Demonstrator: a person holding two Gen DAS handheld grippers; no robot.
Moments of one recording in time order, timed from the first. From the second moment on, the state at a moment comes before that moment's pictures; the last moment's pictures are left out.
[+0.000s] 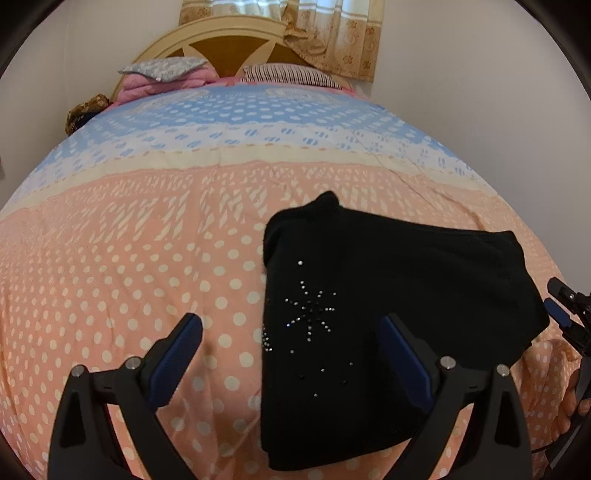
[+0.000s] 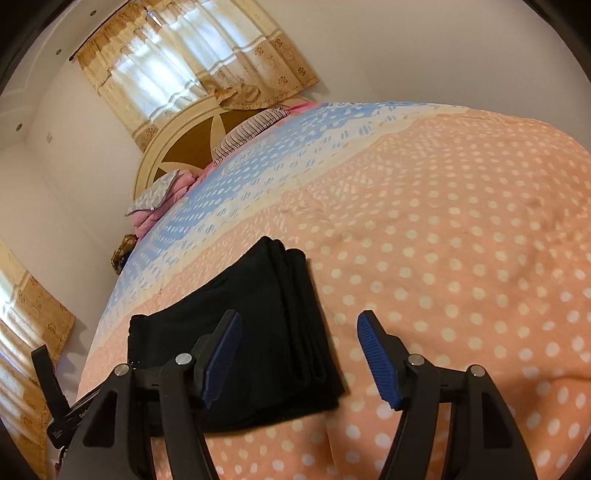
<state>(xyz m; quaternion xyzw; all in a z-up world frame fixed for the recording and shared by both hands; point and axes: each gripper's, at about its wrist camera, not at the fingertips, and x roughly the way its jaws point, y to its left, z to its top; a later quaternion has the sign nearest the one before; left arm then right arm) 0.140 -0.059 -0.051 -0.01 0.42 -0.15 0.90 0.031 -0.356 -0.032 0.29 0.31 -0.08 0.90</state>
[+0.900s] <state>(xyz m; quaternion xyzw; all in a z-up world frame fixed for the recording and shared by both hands) 0.149 -0.063 -0.075 -0.06 0.46 -0.16 0.87 0.060 -0.312 -0.064 0.21 0.35 -0.06 0.91</state>
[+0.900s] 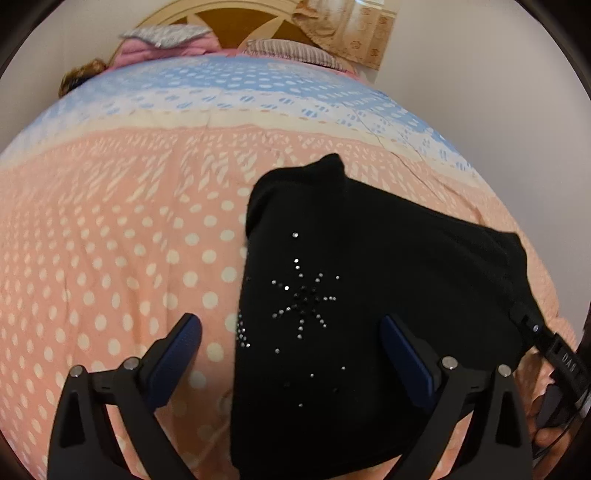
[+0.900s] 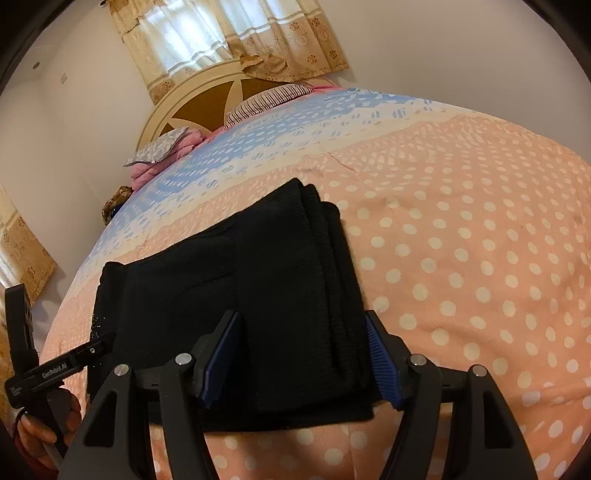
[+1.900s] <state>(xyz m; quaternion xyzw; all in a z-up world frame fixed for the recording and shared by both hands) 0.130 -0.090 -0.061 -0.03 0.45 -0.20 0.87 0.057 -0.280 -0.058 0.11 0.34 -0.07 0.93</state>
